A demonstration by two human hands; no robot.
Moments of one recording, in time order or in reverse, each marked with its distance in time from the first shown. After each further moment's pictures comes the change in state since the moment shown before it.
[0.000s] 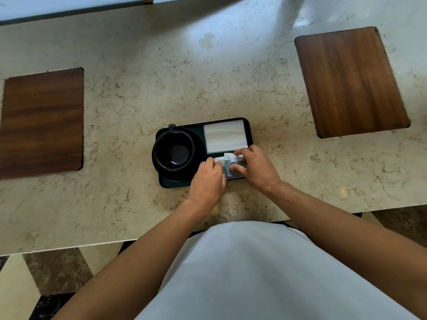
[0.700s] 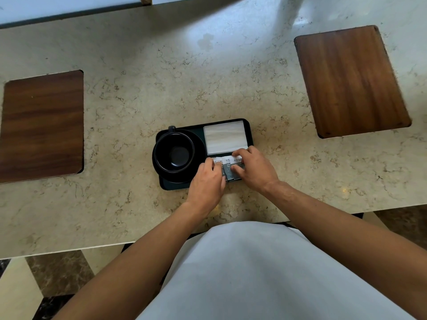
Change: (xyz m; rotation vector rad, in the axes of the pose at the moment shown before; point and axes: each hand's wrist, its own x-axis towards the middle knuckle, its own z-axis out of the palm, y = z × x) left_hand -0.003 -0.002 -0.004 0.019 0.010 0.022; right_hand 0.003 -0.004 0.003 -0.083 -0.008 -0.006
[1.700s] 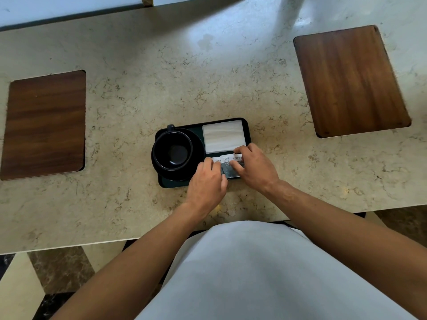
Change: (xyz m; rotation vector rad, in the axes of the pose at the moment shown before) left_hand -0.007 0.011 -0.006 -0.004 0.044 -0.015; right_hand -0.006 0.001 -0.006 -0.027 0.077 -0.043
